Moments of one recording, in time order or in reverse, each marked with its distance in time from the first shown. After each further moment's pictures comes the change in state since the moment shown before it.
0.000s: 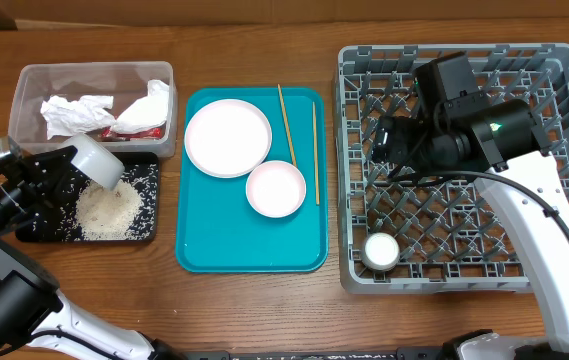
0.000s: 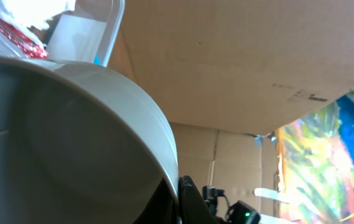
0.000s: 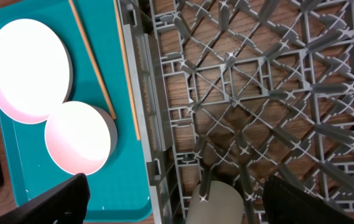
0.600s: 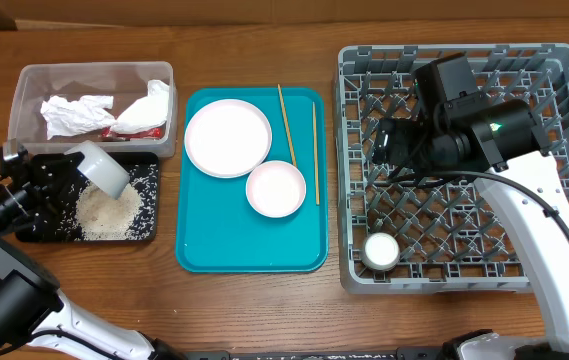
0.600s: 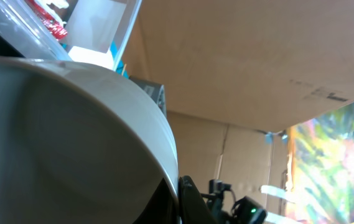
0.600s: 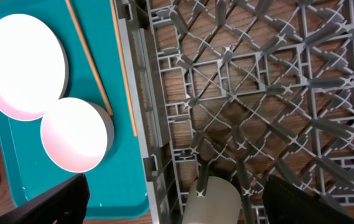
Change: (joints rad) left arm -0.005 0.001 -0.002 -0.051 -0.072 0.007; right arm 0.000 0.000 0.000 -0.017 0.000 0.000
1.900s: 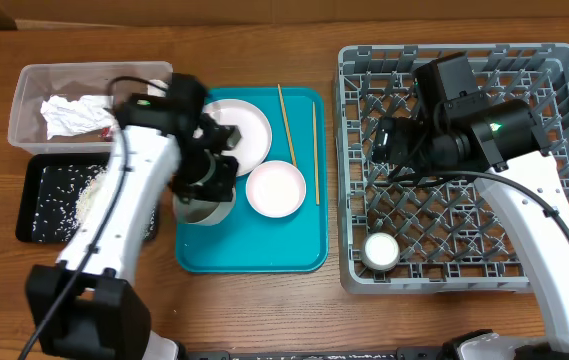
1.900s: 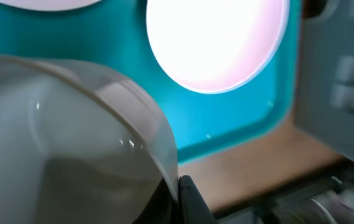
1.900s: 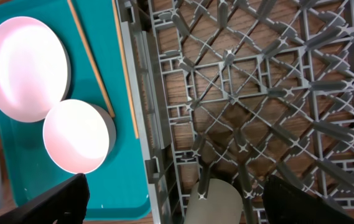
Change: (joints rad) left arm -1.074 -0.348 -0.016 0.212 -1.150 -0.397; right arm 0.000 0.000 0.000 0.009 0.000 0.000
